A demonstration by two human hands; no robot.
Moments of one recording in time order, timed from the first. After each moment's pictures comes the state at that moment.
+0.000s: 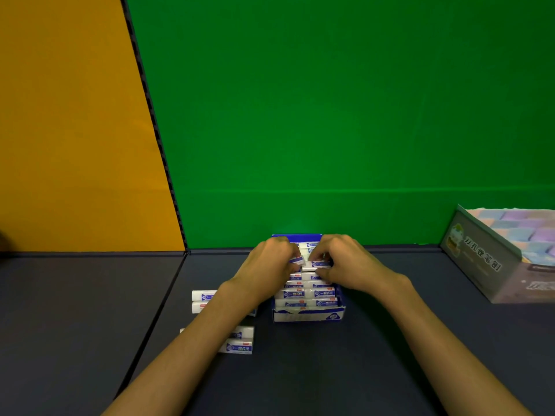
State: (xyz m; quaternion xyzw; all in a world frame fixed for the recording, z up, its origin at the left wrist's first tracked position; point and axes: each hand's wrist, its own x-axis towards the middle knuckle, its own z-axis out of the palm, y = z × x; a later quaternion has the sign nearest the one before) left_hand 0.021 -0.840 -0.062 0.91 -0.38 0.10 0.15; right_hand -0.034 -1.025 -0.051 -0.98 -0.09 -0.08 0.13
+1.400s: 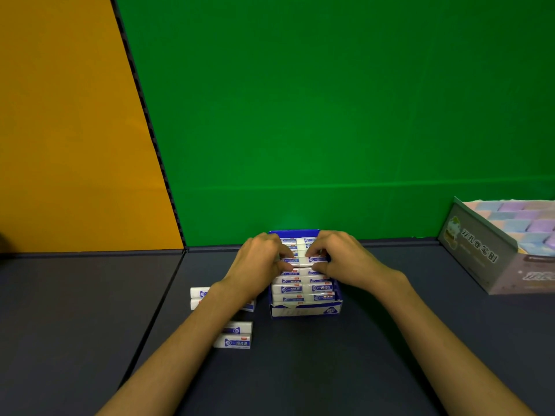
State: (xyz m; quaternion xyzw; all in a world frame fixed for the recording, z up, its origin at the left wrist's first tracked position) left_hand 0.026 -0.827 -0.070 0.90 -0.38 0.13 0.18; right_hand -0.036 -1.025 -0.056 -0.98 -0.08 -0.09 0.15
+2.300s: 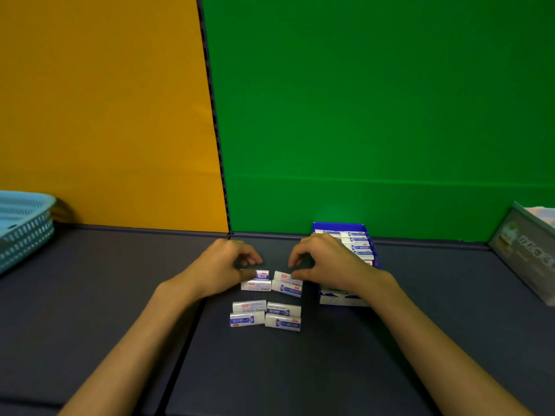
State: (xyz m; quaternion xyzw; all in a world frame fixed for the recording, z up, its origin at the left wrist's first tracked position) left_hand 0.032 -0.675 -0.072 0.92 -0.34 0.00 0.22; right_hand -0.024 -0.921 -0.054 -0.96 -0.22 -0.06 0.17
